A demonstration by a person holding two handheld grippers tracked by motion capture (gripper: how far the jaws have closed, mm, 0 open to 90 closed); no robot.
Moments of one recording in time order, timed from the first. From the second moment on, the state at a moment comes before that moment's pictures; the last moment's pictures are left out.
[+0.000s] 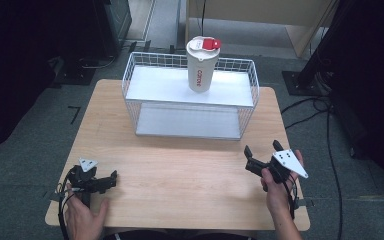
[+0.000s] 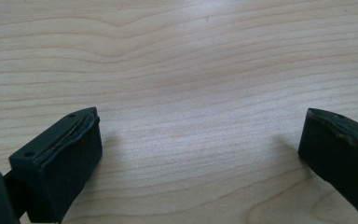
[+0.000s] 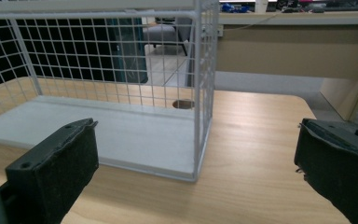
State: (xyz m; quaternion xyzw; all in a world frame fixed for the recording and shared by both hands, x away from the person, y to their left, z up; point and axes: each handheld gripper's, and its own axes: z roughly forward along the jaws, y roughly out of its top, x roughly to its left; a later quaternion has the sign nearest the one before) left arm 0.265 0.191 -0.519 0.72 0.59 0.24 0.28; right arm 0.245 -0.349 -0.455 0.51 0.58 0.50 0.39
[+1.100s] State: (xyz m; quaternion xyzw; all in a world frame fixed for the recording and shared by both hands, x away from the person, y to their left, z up) left arm 0.265 0.191 -0.519 0.72 0.59 0.24 0.28; right arm 0.202 -0.411 -0.498 0.57 0.58 0.43 0.39
